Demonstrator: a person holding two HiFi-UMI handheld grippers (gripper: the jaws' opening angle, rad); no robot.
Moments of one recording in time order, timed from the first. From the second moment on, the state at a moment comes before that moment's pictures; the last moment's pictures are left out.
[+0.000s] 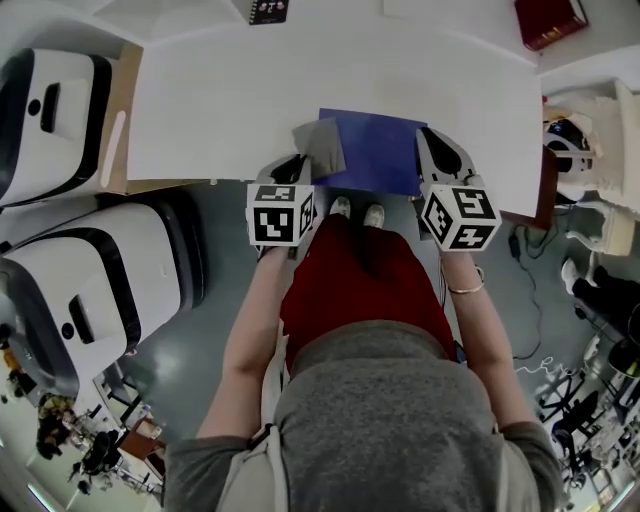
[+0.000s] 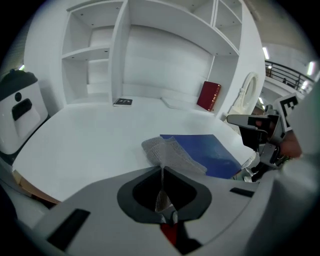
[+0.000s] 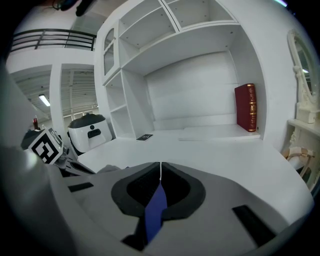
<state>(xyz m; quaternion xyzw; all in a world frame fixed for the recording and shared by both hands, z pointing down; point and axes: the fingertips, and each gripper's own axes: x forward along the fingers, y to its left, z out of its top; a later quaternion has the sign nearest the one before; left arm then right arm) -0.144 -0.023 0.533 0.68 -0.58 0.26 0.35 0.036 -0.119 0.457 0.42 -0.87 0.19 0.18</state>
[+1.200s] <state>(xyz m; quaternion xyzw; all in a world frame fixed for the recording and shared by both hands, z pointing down) 0.031 -0.024 0.523 0.80 -0.40 0.26 0.35 0.153 -0.087 0.459 0.54 -0.80 0.22 0.16</state>
